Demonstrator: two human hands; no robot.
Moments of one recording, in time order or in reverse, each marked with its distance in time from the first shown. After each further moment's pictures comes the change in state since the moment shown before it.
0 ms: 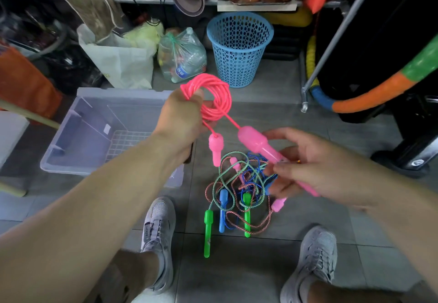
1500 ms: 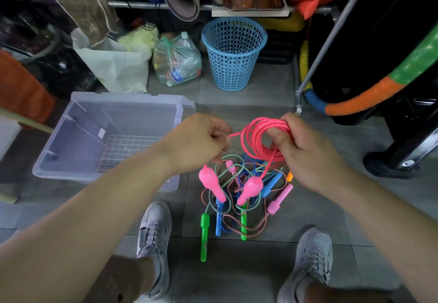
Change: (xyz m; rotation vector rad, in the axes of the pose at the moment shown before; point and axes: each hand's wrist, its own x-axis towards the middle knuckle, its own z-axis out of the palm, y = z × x) left_hand -0.006 -0.014 -0.003 0.620 -0.459 0.136; right_hand 0.038 0.022 -0.004 -0.457 0.462 -0.284
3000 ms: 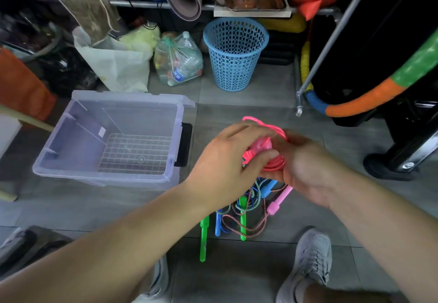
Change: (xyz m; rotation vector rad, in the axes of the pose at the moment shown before) left_hand -0.023 0.011 0.057 0.063 0.330 0.521; right_hand 0.001 -0.011 0.018 0.978 -0.131 0.489
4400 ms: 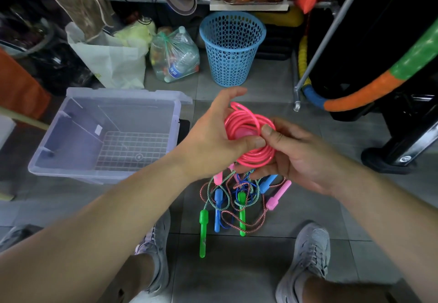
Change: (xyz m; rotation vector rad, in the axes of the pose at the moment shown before) left_hand 0.024 -0.017 -0.022 -0.375 -0.159 -0.293; right_hand -0.007 -0.009 -0.005 0.013 -0.389 -0.059
